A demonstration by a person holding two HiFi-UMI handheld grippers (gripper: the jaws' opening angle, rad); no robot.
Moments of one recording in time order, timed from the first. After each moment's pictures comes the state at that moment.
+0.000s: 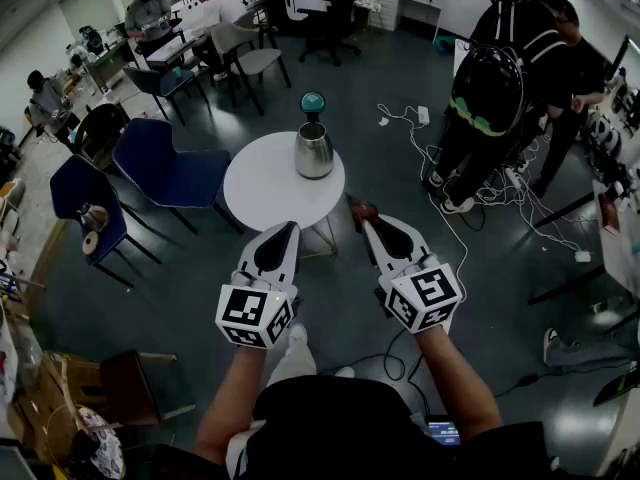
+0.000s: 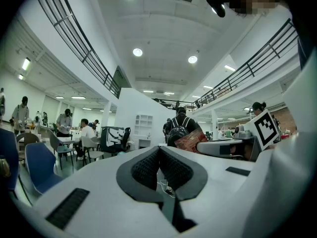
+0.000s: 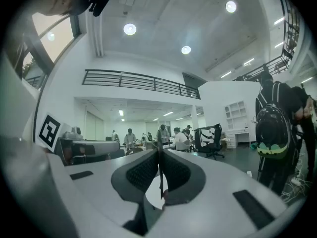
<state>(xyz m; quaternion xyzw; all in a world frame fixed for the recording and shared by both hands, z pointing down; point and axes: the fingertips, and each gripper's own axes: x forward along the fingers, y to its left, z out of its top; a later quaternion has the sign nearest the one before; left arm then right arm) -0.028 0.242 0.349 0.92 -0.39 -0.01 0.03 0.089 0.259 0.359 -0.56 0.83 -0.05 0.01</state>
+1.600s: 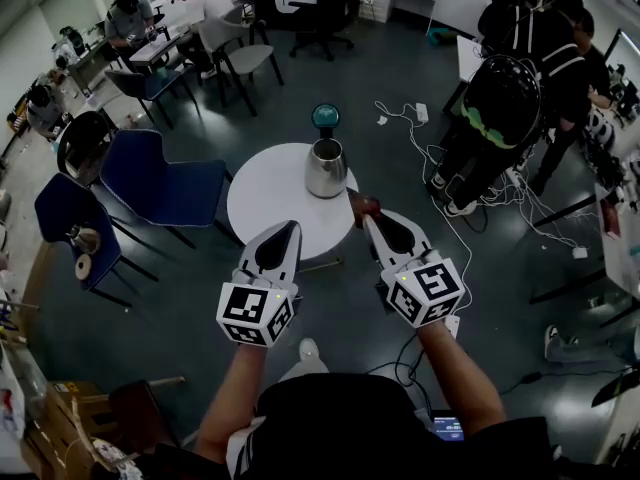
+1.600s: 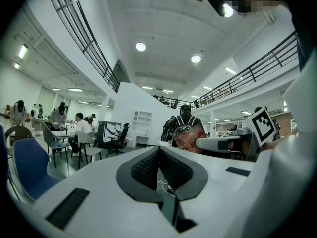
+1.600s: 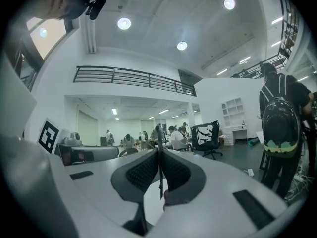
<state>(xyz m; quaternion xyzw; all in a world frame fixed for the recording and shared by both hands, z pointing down) -0.080 0.054 0.362 0.93 -0.36 0.00 0.06 0.038 0.073 0.360 -0.58 0.81 -0.07 0.01</state>
